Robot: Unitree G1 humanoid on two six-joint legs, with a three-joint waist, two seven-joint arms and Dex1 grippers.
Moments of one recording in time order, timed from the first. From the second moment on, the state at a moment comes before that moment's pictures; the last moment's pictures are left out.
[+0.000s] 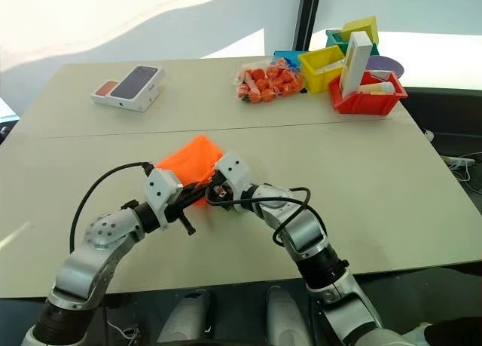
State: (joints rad) left arm -0.07 0.45 -0.09 -0.49 -0.21 0.41 -0.59; right arm -0.47 -0.19 0.36 -0.20 0.22 0.77 0.48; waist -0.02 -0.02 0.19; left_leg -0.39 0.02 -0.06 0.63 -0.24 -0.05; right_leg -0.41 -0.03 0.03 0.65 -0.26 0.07
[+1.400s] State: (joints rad) left arm -0.03 0.50 0.23 -0.36 -0.67 0.63 -0.63; right arm -0.48 -0.18 0.43 -0.13 0.18 0.72 0.54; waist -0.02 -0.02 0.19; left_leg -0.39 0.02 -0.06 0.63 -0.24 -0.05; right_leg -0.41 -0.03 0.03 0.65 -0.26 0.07
